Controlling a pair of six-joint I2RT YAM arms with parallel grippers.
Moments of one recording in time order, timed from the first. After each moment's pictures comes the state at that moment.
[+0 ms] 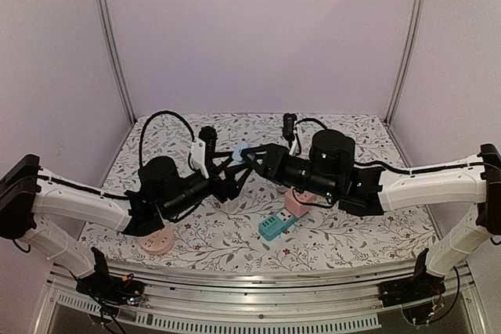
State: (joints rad) left arm -1.03 1.41 0.59 0.85 -0.20 -0.22; right arm 1.09 1.52 0.95 0.46 0.09 0.98
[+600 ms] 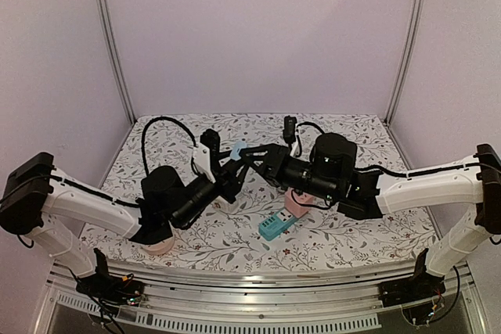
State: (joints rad) left arm -1.12 1.49 0.59 1.07 -0.38 -0.07; right arm 1.09 1.53 0.92 0.56 0.04 1.08
